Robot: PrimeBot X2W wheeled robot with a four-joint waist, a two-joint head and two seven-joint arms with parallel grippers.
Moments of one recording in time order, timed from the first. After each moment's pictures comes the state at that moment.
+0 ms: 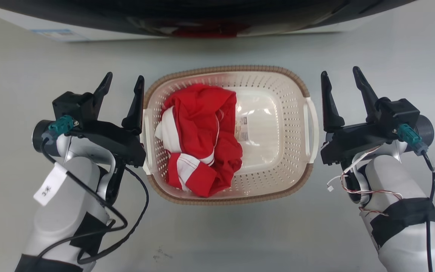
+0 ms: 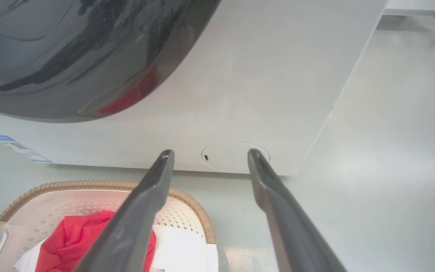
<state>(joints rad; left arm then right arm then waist) -0.70 0.14 -0.30 0.58 -0.45 -0.05 -0.15 -0.67 -0.12 0.28 0.52 0.24 -0.03 -0.26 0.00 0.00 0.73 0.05</state>
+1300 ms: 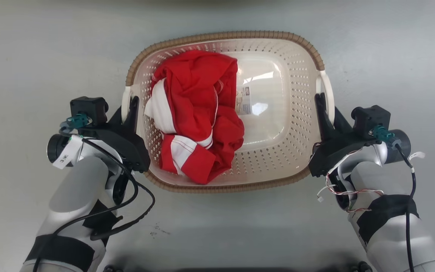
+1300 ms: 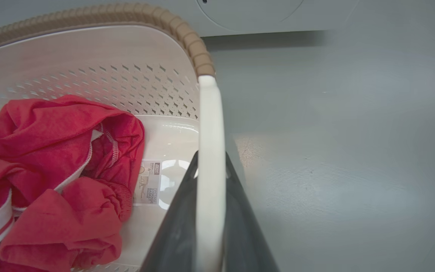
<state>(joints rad) -0.85 0.08 -0.35 1.01 -0.52 -0.12 -0.17 -0.77 -0.07 0.33 0.84 0.26 0.04 -0.26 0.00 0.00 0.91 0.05</state>
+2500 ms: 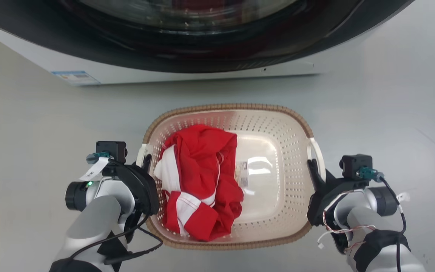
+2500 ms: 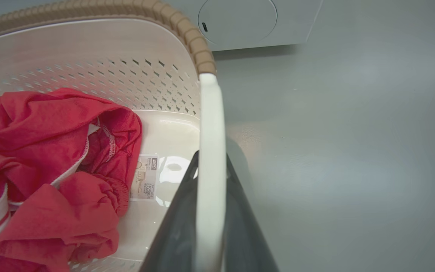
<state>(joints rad) -0.79 0.03 -0.46 1.19 -0.61 -0.13 -0.10 -0.71 -0.05 0.41 1.12 0.40 0.10 -0.19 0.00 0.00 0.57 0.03</state>
